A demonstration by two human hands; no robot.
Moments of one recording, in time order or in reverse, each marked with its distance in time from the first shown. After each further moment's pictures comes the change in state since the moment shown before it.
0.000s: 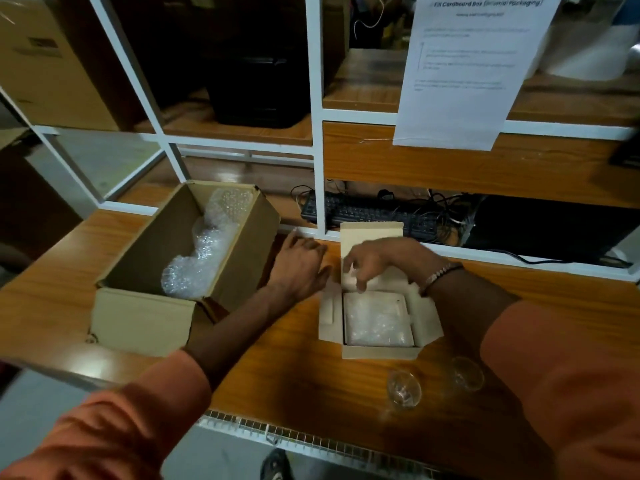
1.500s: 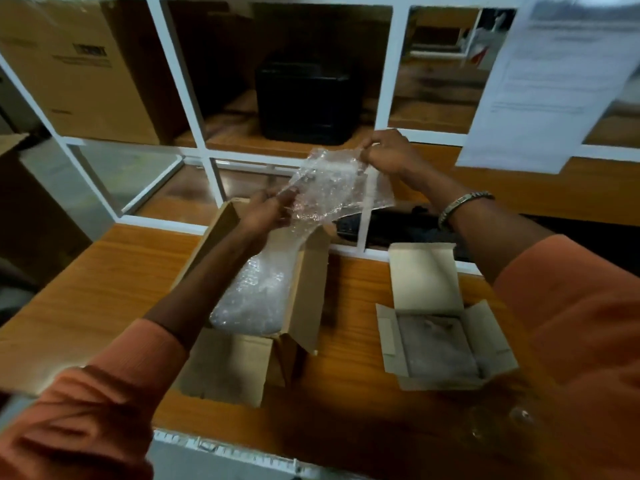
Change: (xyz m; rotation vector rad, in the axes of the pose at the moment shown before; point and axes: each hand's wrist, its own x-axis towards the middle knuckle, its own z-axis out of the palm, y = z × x) left_hand 0.024 -0.209 -0.069 -1.548 0.150 -0.440; right_hand 0.054 -0.072 -0.194 0.710 0.916 0.076
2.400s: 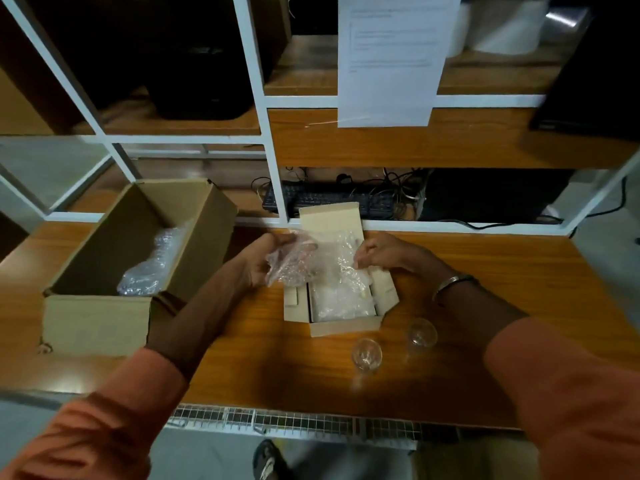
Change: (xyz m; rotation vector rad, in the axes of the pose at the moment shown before) left_hand -0.111 -0.047 0.216 -0.285 -0.296 -0.628; right_hand -0.222 0.271 -0.062 -0.029 -0.496 0.327
